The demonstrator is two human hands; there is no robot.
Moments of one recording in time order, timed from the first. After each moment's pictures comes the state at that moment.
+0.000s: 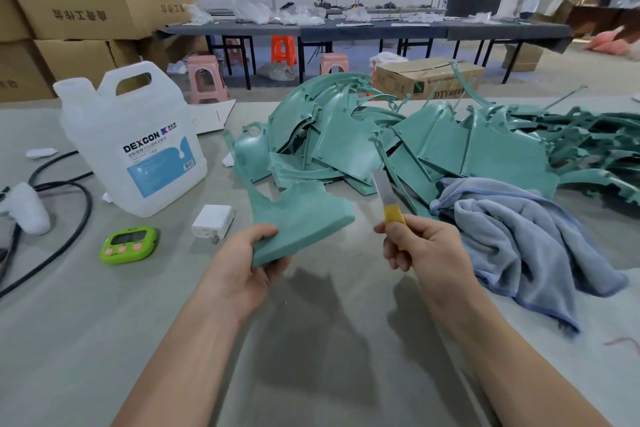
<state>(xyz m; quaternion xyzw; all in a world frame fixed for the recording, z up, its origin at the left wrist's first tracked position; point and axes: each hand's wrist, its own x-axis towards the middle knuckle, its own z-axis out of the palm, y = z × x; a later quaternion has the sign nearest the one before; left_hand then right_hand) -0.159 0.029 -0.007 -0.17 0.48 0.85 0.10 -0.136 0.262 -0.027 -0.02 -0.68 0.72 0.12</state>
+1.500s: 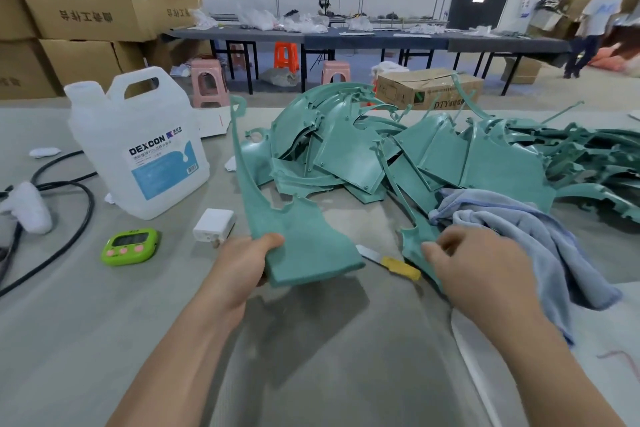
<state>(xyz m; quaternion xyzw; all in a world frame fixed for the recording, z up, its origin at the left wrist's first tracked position) -0.164 0.020 -0.019 -0.15 0.71 0.69 0.01 -0.115 0.298 0.002 -0.16 -0.96 0.16 0.18</state>
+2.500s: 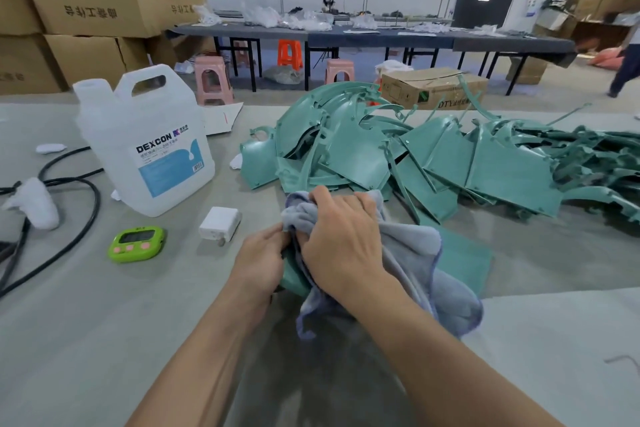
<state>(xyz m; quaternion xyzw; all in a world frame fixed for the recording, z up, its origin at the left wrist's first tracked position) -0.164 0.036 -0.024 -0.05 0.71 0.70 -0.02 -0.163 0.157 0.004 0.08 -0.94 0.18 0.27</state>
